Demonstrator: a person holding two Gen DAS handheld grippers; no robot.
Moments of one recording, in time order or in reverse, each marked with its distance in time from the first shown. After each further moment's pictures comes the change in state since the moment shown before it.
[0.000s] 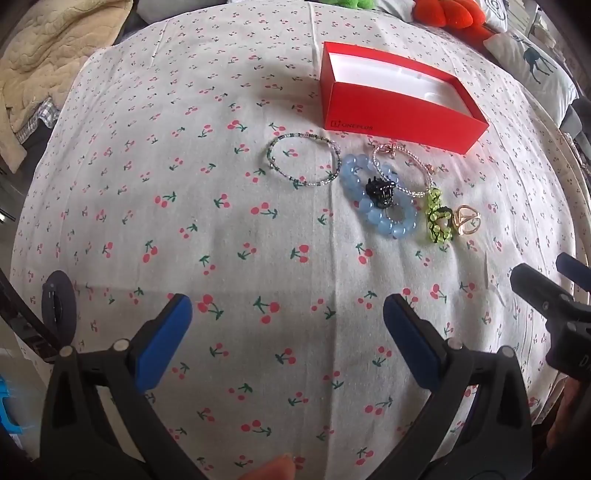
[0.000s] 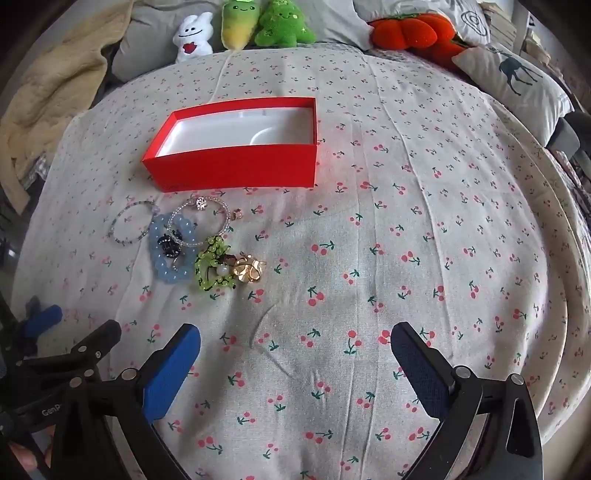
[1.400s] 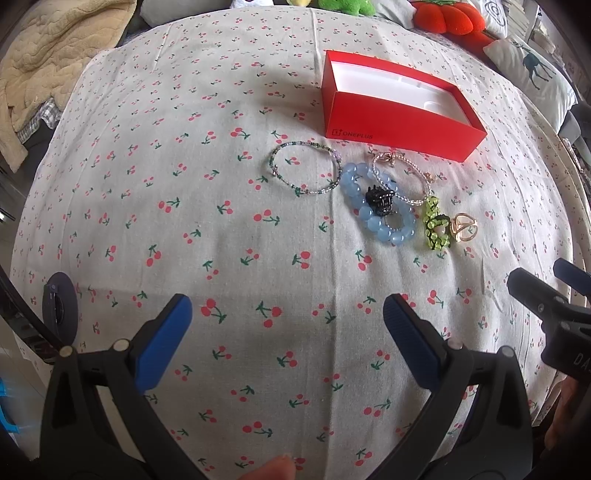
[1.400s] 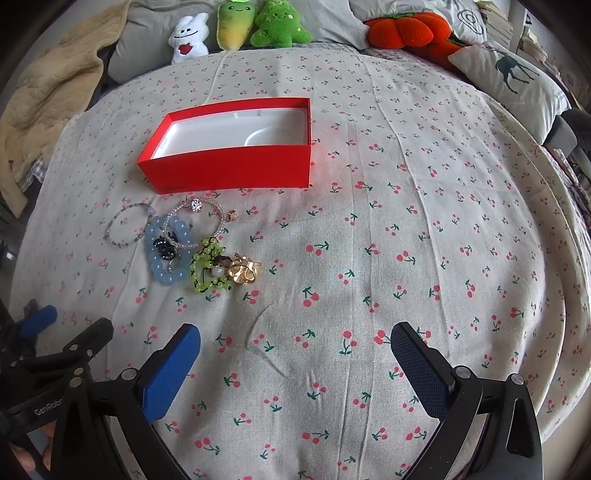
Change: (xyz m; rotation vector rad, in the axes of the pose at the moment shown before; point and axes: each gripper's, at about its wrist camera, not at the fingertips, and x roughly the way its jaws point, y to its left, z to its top) left arm -0.004 0.001 0.002 -0.010 -0.019 -0.003; right arm 0.000 0.000 0.001 0.006 0.002 -0.008
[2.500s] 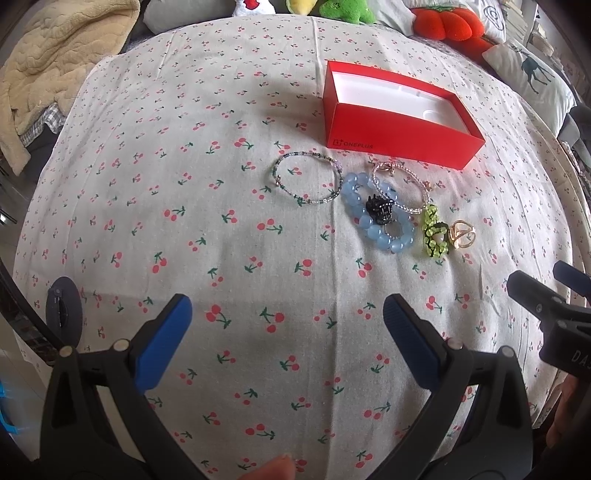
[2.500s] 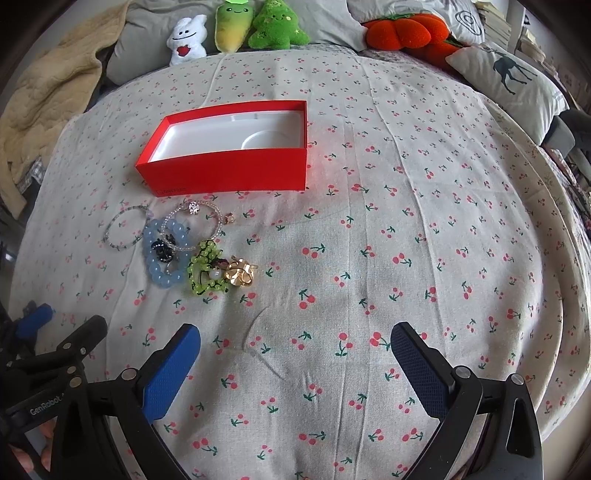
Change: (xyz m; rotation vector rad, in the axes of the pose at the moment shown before) left arm -0.006 0.000 0.001 -0.004 -0.035 0.006; right arm -0.001 -0.001 0.001 0.003 -0.005 -0.009
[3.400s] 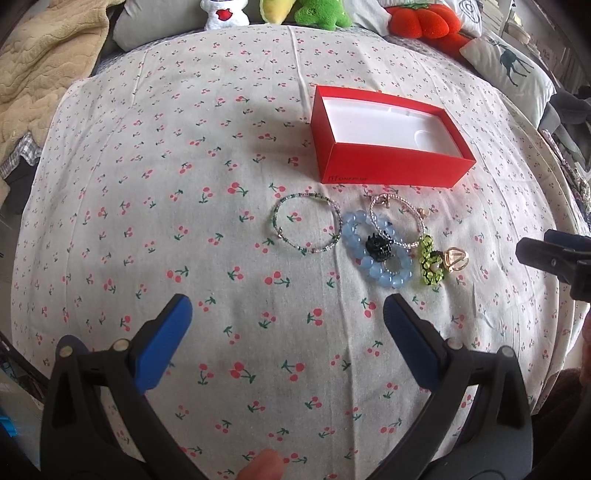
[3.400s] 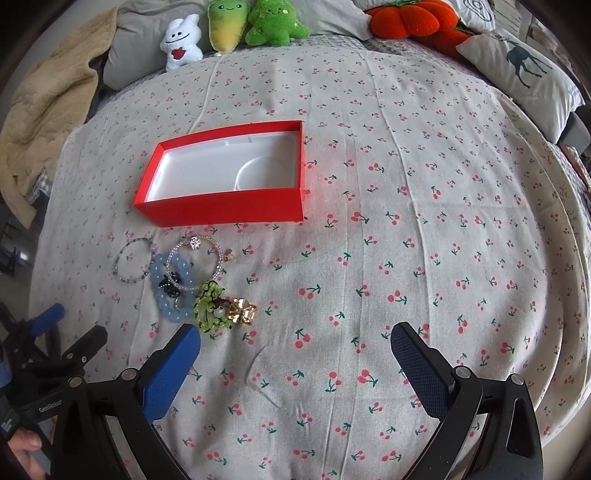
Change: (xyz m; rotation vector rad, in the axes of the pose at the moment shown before) left arm 0.000 0.014 0.039 0.102 -0.024 -0.074; right arm 0.003 -0.013 0.055 -0.005 0.093 0.104
